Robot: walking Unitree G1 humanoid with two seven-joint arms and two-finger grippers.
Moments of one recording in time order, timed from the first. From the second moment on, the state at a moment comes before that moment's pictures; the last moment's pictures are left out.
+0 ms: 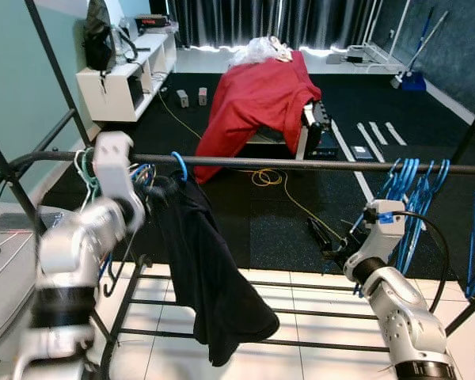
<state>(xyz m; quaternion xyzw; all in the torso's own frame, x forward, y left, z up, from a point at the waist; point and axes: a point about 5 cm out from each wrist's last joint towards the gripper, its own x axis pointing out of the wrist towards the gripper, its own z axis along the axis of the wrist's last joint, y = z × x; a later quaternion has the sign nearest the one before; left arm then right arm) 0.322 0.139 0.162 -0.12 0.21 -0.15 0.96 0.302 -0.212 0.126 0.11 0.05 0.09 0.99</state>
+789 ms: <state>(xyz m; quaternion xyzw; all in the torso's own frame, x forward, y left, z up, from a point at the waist) 0.301 0.107 0.165 -0.14 0.25 -0.09 0.95 0.302 -0.212 0.127 0.12 0.05 0.09 0.99</state>
